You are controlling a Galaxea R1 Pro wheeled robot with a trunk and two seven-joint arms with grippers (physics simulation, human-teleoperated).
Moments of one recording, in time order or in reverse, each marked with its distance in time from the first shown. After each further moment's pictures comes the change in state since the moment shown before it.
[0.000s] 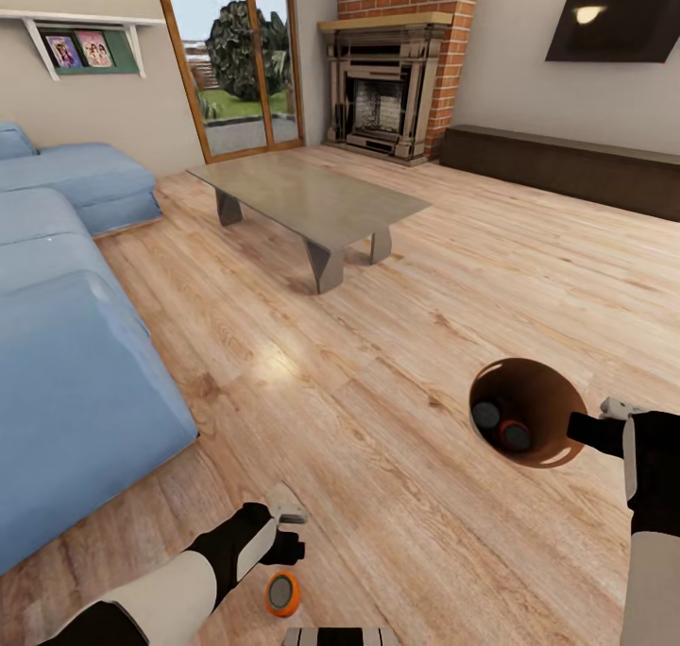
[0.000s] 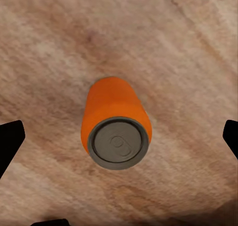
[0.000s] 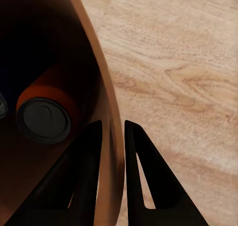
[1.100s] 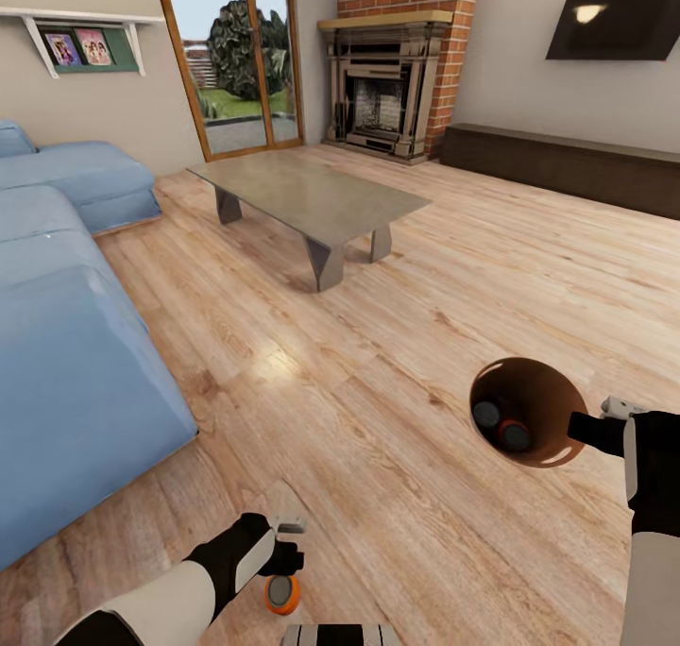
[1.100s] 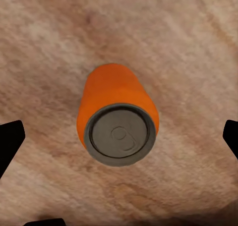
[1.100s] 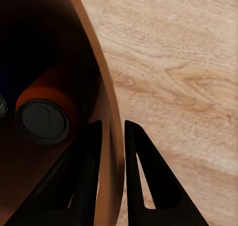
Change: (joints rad) left arm 0.023 -0.001 0.003 0.014 0.001 -0.021 0.000; right arm 0.002 0.000 0.000 -0.006 -0.001 0.000 0.000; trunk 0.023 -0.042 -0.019
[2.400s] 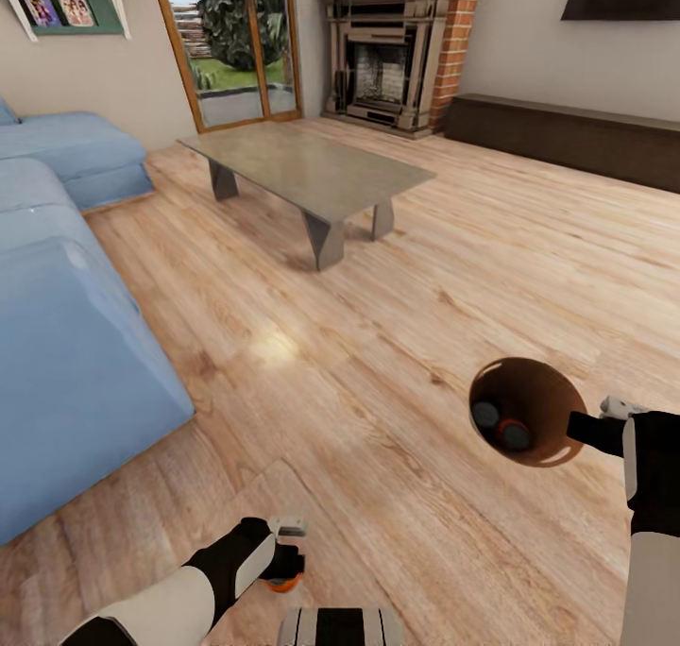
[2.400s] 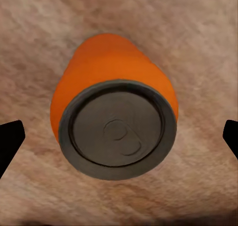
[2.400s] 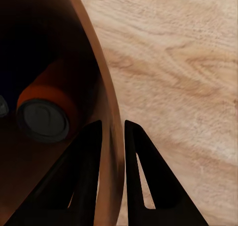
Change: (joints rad) left arm 0.015 -0.001 -0.002 -0.008 0.000 -0.016 -0.002; right arm 0.000 0.001 0.001 0.000 -0.003 0.000 0.000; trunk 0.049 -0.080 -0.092
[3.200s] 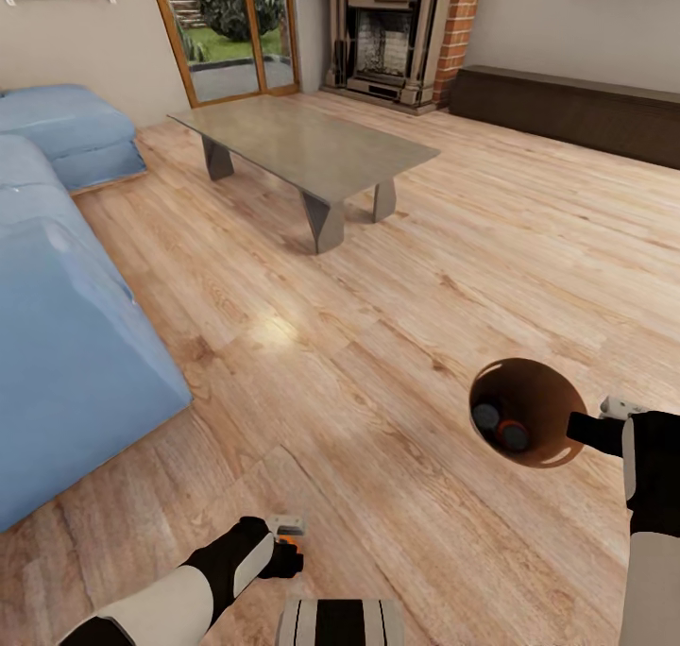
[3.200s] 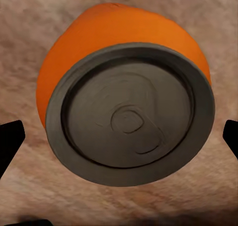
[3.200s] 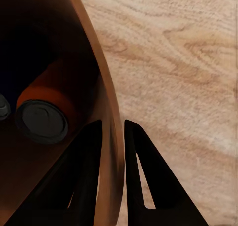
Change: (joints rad) left arm -0.001 0.006 0.002 -0.003 0.000 0.000 0.001; right arm 0.000 0.002 0.000 0.000 0.011 -0.001 -0.002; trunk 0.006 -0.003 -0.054
